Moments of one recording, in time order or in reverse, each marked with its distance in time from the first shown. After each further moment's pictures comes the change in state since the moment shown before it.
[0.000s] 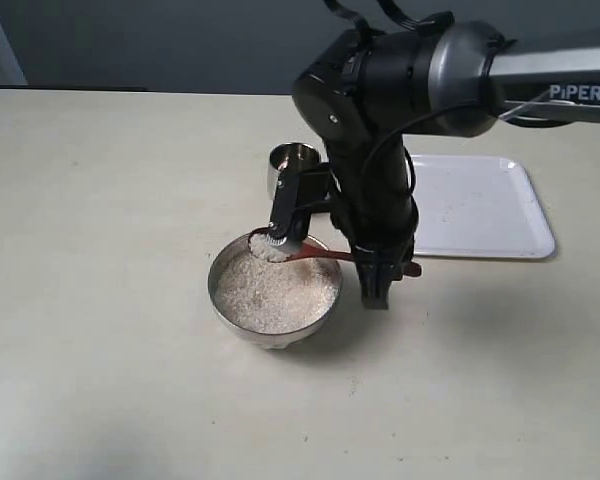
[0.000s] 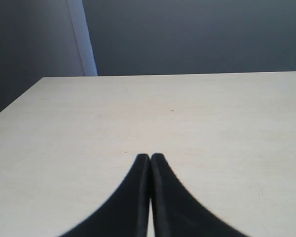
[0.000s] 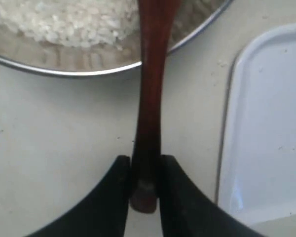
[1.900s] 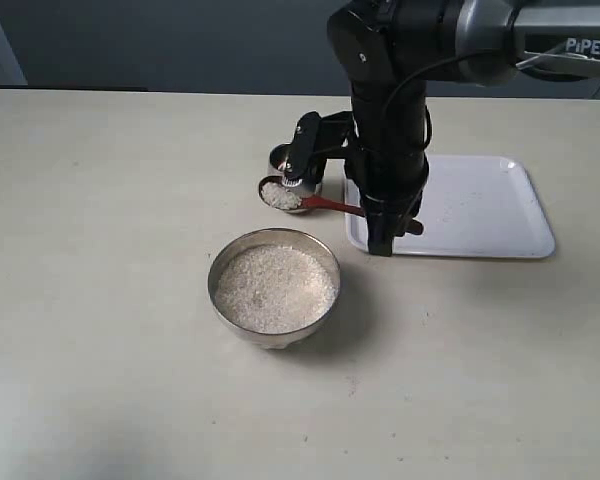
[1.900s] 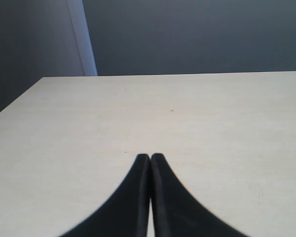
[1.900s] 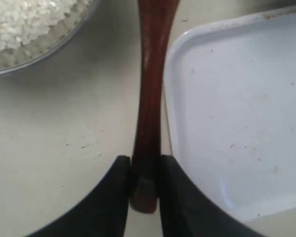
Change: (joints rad) left arm 0.000 0.000 0.000 0.000 0.000 0.000; right arm -0.106 0.031 -0.128 0.035 -0.005 -0.075
